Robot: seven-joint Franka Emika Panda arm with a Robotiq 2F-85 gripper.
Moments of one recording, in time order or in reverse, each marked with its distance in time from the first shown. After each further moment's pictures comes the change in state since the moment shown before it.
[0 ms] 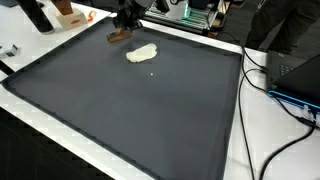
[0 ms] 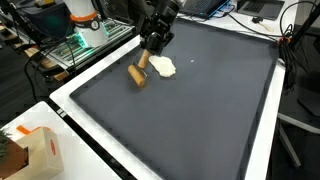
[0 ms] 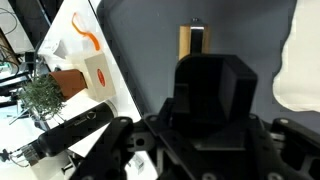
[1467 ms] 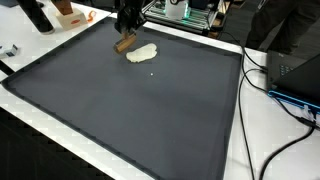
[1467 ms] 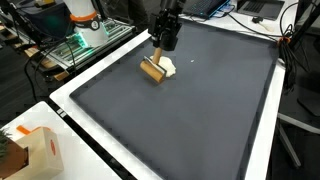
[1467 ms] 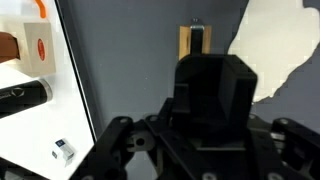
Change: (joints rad) arm -0.026 -0.047 -0.021 0.029 0.209 0.150 -0.447
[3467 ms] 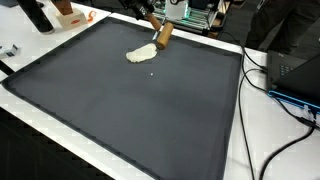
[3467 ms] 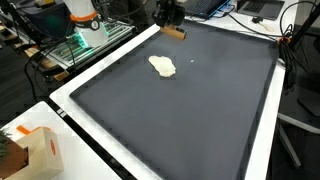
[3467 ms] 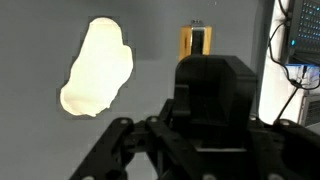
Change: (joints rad) arm -0.127 -0.091 -0.121 0.043 1.107 -0.172 -1.116
